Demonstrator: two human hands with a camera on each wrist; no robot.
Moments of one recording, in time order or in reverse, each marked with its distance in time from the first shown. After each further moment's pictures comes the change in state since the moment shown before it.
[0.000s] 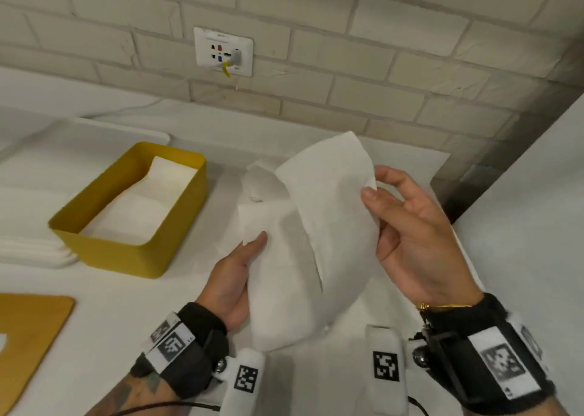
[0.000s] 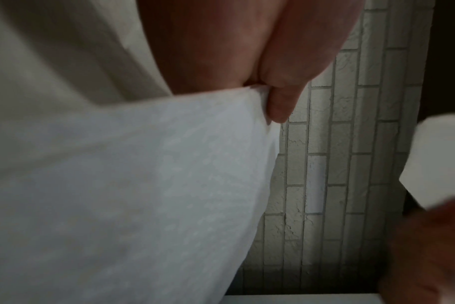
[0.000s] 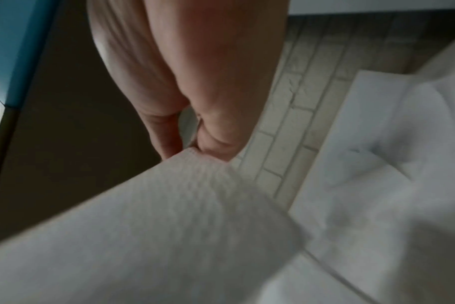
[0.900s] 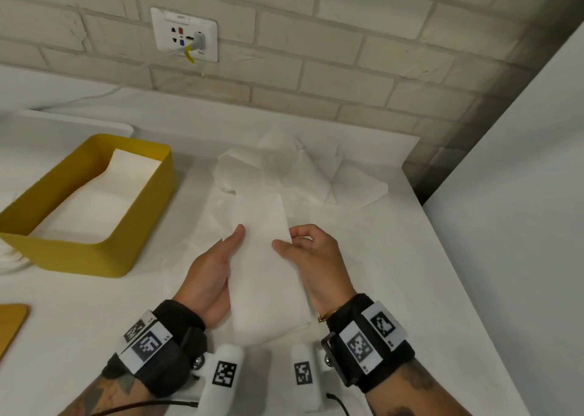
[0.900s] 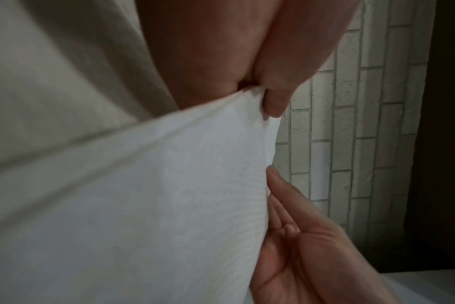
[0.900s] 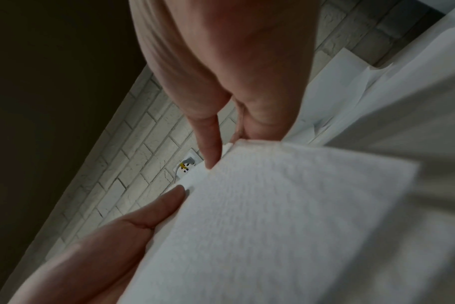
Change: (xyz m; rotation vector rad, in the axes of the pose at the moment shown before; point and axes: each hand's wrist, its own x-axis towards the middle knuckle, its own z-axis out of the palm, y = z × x) left_hand 0.011 -0.012 -0.002 0.080 -0.051 -0.005; right_hand 0.008 0.111 0.002 -0.307 0.284 0.281
